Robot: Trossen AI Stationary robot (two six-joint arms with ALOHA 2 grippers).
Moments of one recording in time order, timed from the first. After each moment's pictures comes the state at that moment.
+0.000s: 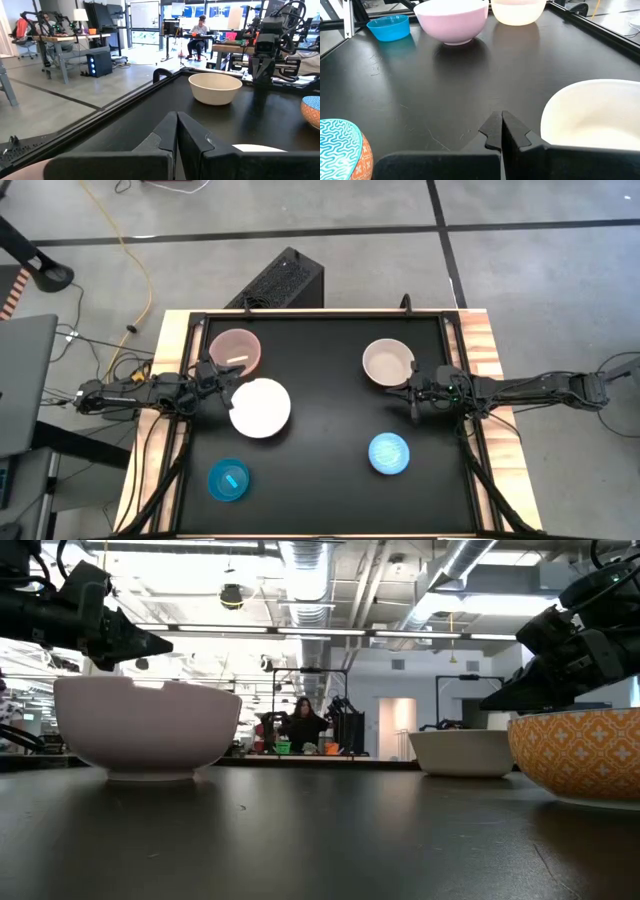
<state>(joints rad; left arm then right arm) -0.05 0.01 0.01 0.09 -0.59 0.04 -0.18 0.61 0.01 0.31 -0.08 0.04</state>
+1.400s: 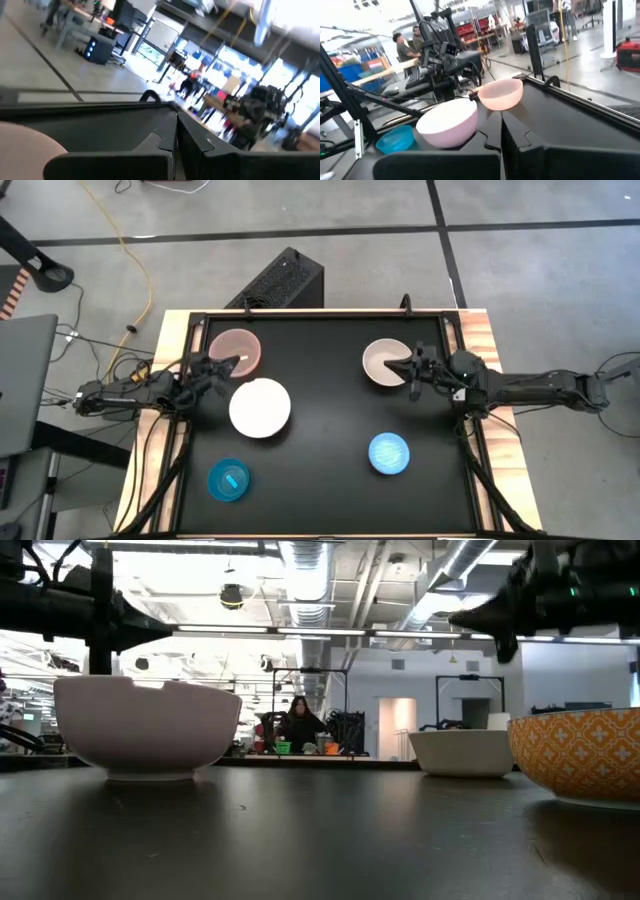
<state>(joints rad) -0.03 0.01 0.01 0.24 -0.66 -0.45 -0.21 0.64 0.23 0.43 0.02 0.30</state>
